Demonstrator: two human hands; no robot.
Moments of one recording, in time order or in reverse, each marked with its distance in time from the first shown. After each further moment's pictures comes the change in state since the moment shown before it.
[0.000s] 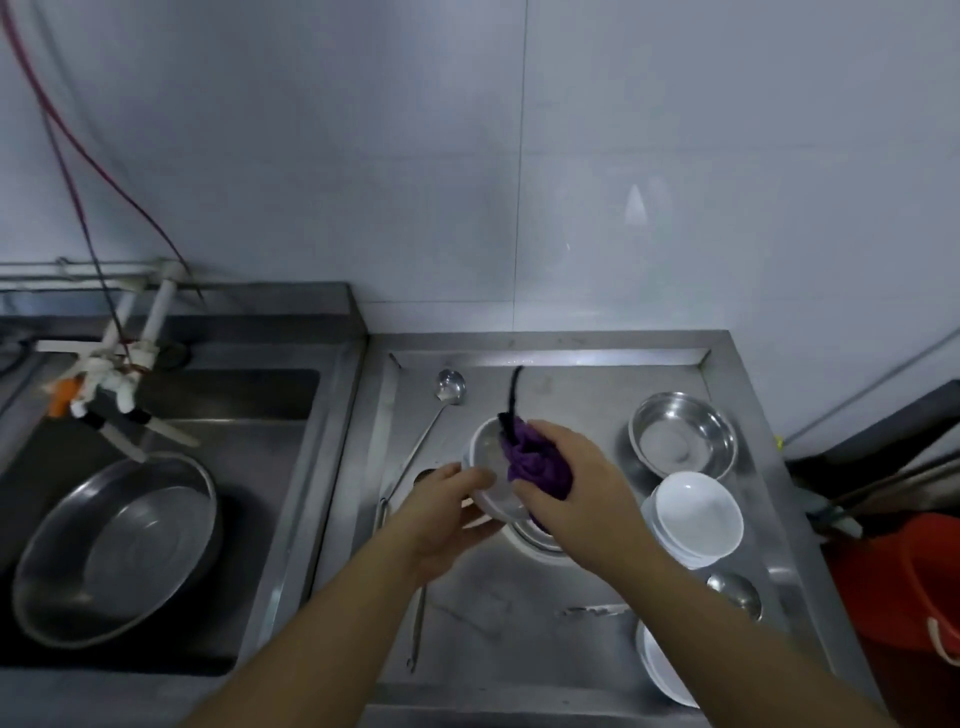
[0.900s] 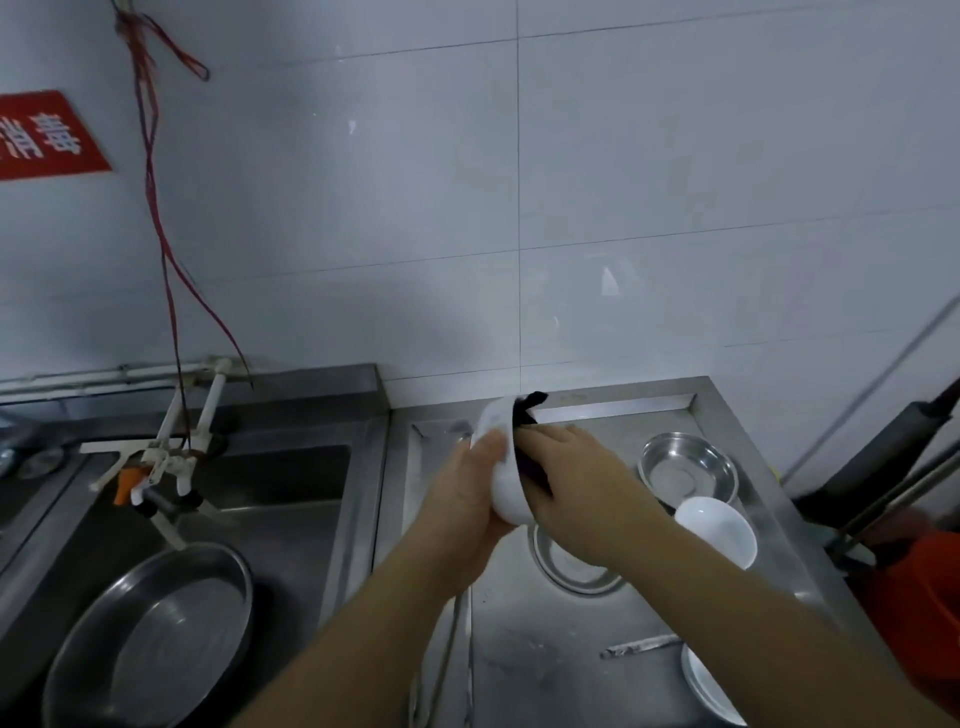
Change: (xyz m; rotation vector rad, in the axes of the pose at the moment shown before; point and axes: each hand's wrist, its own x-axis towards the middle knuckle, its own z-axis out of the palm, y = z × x) left_hand -0.110 0.063 0.006 0.024 -0.327 0.454; right_hand -0.028 -0.146 -0.020 -0.392 -0.019 -0.360
